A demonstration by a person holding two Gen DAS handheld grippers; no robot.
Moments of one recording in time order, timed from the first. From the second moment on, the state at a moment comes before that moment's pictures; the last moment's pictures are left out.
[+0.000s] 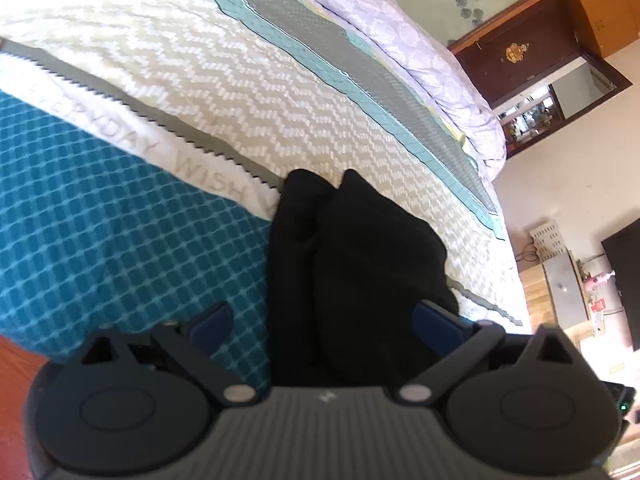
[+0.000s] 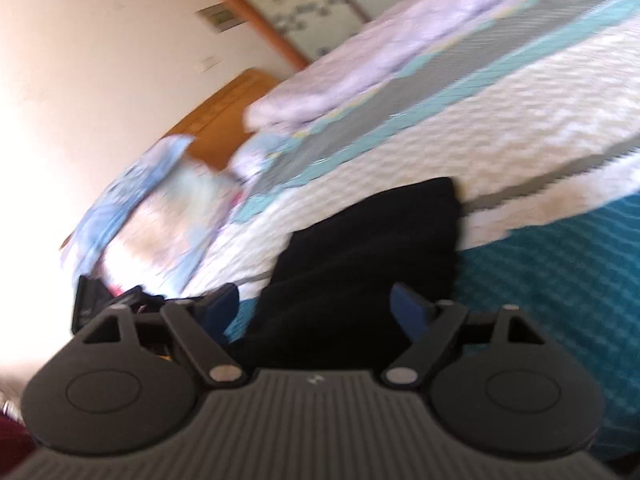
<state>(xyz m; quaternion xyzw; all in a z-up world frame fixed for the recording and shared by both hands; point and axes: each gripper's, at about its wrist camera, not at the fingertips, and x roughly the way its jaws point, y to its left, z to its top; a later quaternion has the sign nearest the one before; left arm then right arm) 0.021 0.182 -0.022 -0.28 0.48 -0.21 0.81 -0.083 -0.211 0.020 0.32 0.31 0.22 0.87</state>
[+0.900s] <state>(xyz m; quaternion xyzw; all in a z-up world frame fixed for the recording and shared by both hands) 0.035 0.101 0.006 -0.22 0.46 -0.28 0.81 -0.055 -0.153 0.048 0.20 0.30 0.24 0.90</state>
